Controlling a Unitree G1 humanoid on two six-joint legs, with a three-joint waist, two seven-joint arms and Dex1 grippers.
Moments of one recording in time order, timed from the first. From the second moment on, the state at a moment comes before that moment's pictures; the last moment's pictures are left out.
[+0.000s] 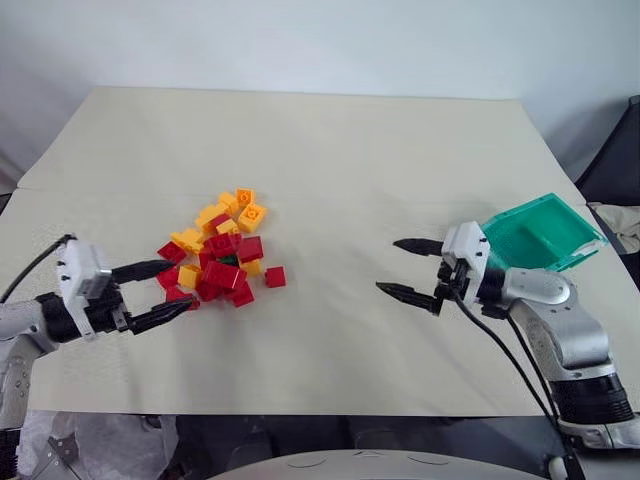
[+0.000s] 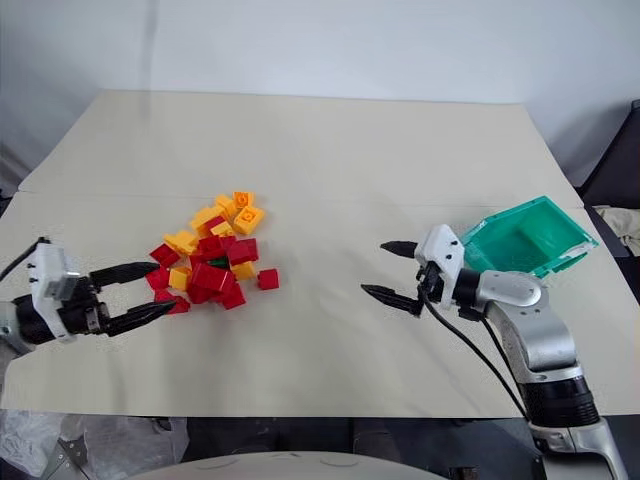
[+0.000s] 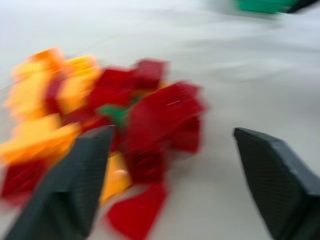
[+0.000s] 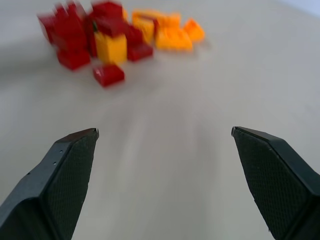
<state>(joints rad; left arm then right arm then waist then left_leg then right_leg) -0.01 0.86 0.39 -0.14 -0.57 0.28 -1.13 -0.37 -0.60 0.01 -0.16 0.41 0.31 0.99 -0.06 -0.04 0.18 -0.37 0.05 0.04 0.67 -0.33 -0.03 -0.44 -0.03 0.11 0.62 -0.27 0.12</state>
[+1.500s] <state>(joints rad) -0.48 0.67 0.09 0.32 -0.26 0.10 -0.90 -0.41 -0.45 0.07 -0.22 0.42 0.34 0.87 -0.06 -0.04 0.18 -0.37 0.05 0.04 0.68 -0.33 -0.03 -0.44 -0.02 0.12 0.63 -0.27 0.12</state>
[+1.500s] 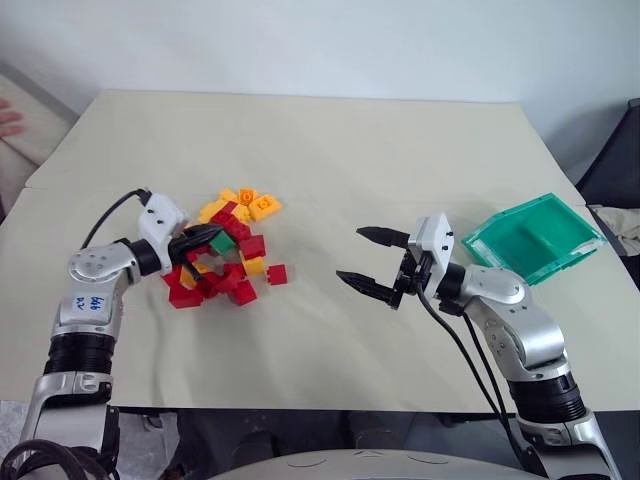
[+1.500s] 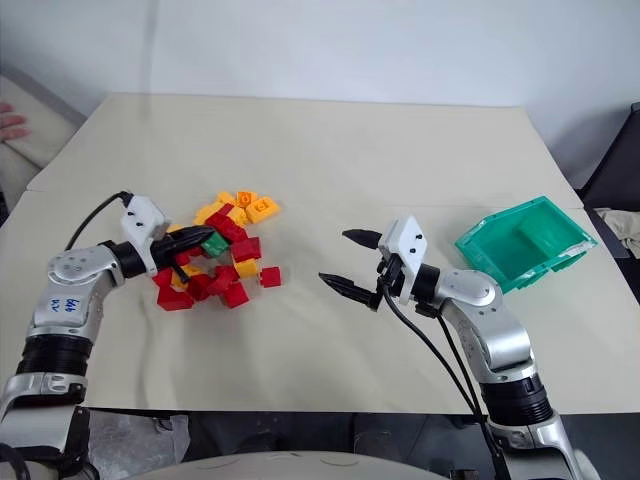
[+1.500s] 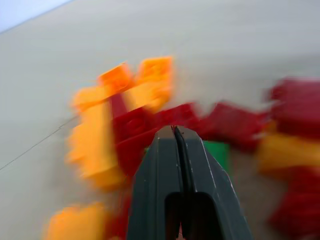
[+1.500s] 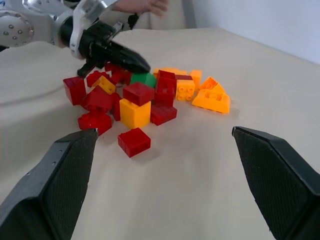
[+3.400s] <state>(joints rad) -0.74 0.94 -0.23 0.15 -0.23 0.82 -0.89 -0.37 -0.40 0.09 -0.25 0.43 0.35 0.86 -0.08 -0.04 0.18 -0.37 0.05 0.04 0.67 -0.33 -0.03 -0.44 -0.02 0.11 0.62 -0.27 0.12</state>
